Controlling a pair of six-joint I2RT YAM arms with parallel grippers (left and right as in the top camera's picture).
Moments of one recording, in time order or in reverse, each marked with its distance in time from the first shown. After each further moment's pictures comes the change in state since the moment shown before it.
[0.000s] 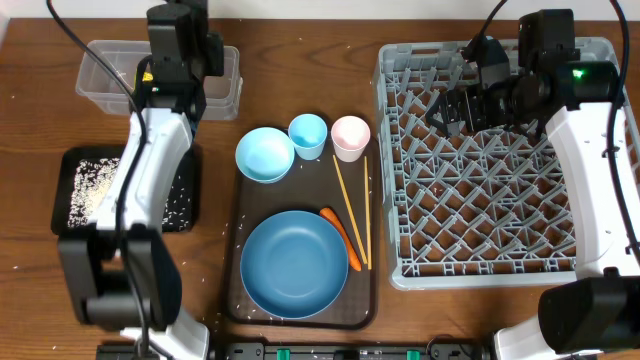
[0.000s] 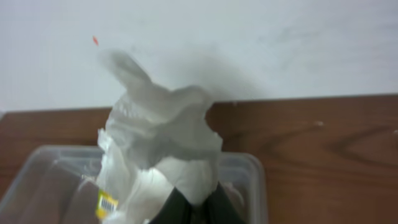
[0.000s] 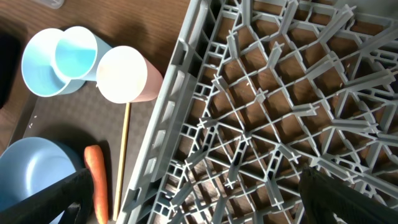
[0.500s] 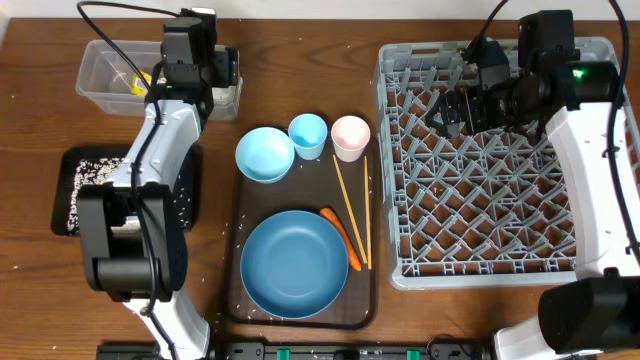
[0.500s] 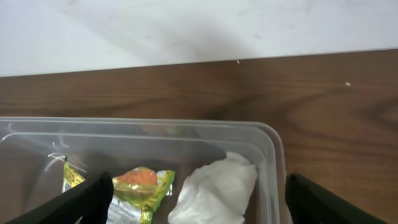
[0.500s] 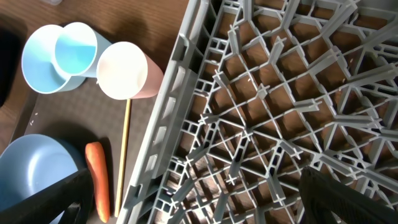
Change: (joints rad) left arm 0.006 0.121 0.000 -0.006 0.001 0.000; right arm 0.000 0.000 0.000 -0.014 0.000 0.000
